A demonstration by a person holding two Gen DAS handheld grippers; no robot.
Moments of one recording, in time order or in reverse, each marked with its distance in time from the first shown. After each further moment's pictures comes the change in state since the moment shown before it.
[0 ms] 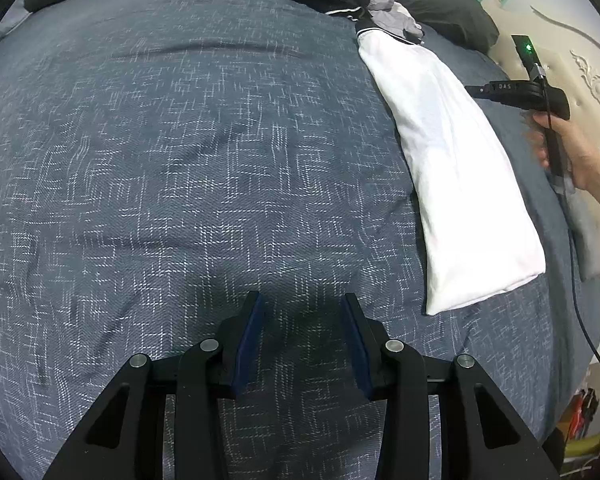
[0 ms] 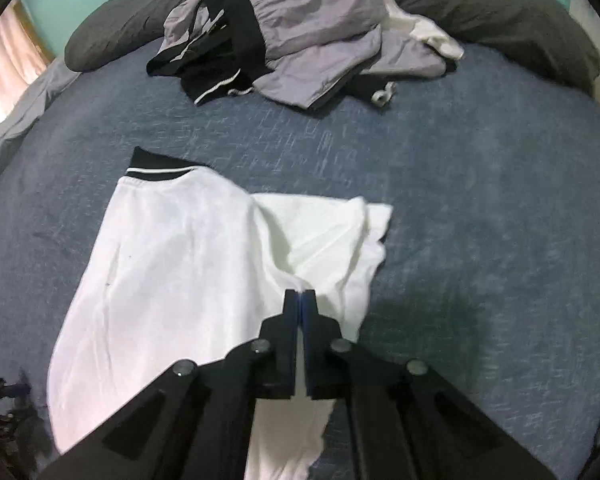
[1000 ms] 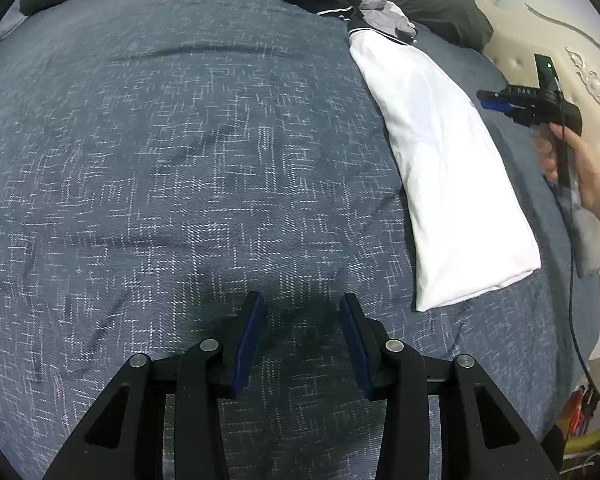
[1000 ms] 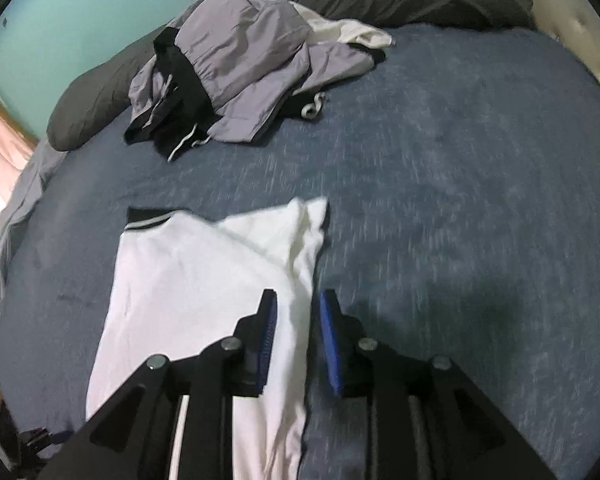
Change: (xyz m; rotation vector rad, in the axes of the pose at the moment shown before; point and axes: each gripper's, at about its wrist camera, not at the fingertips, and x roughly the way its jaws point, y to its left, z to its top) left arm 0.002 -0.007 0.000 0.017 -0.001 -0.010; right arm -0.032 -0.044 -0.027 0.245 -0.070 0.094
